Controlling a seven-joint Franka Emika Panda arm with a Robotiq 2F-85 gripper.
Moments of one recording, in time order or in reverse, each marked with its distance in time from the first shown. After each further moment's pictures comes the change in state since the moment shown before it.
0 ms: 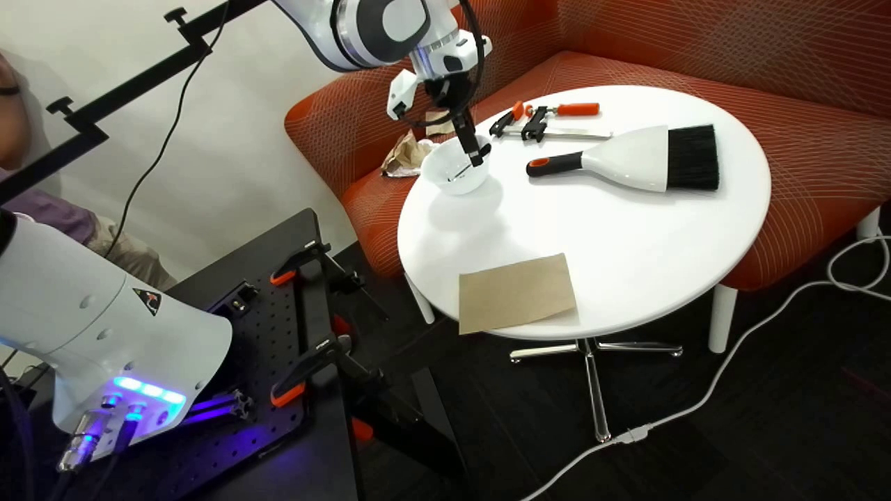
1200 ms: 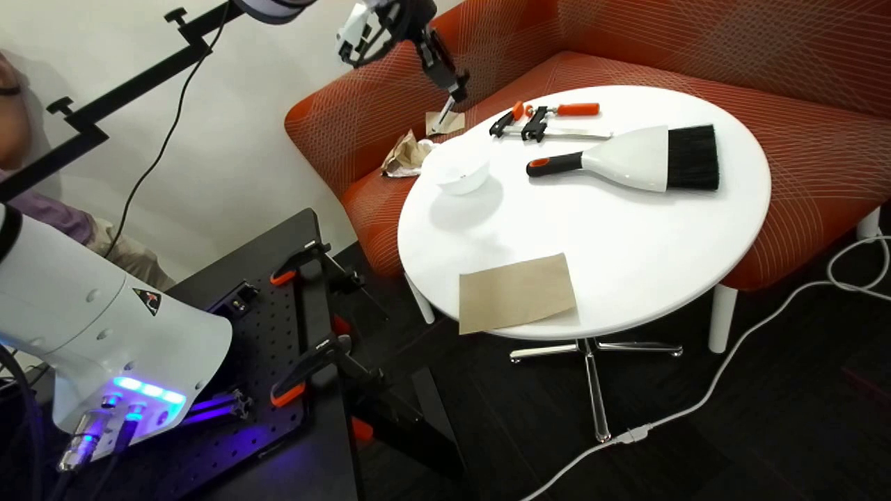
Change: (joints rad) arm 0.138 -0.392 -0.172 -0.279 -0.089 0.095 0.117
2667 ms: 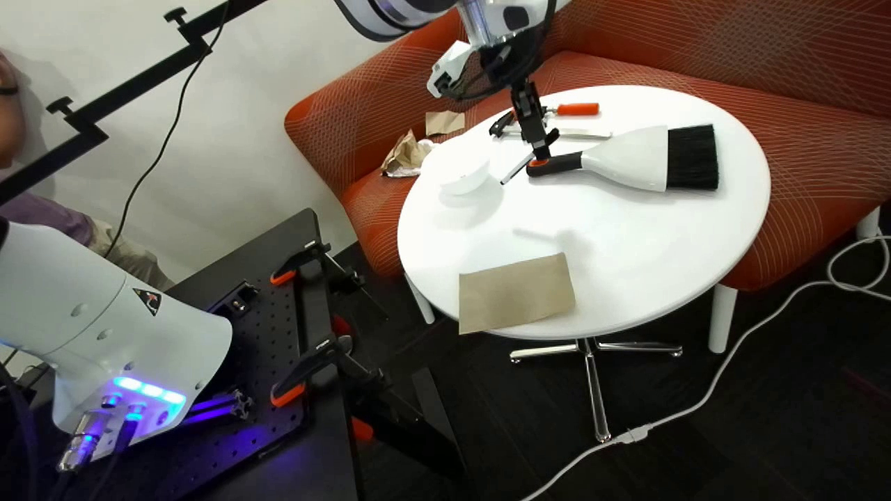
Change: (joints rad) arm -0.310 0.313 0.082 0.311 -0.040 -0.204 -0.111
